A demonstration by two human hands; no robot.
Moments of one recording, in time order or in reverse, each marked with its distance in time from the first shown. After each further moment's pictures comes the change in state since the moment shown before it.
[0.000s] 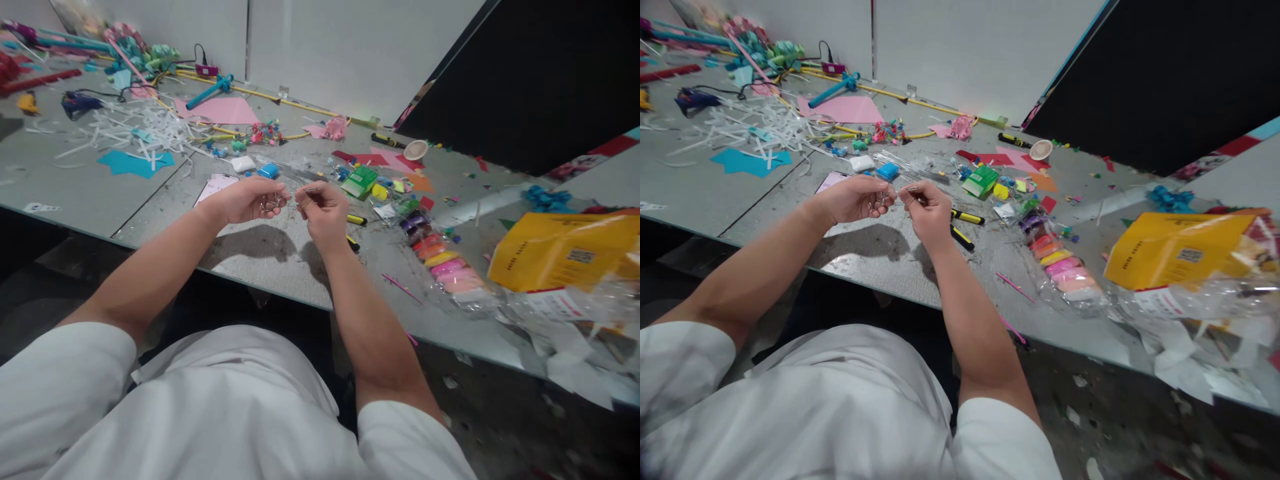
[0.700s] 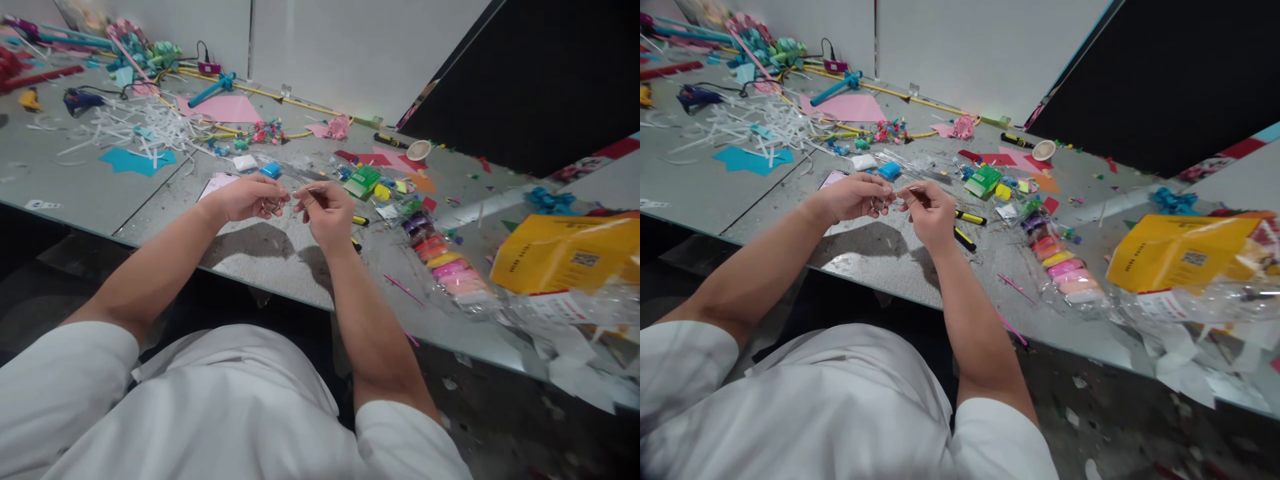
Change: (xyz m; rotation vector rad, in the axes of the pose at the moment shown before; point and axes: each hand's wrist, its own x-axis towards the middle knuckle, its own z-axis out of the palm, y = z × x) left_hand 0.000 0.001 -0.005 0.087 0.003 0.038; right_hand -0.006 -0.004 0.000 0.020 0.005 -0.107
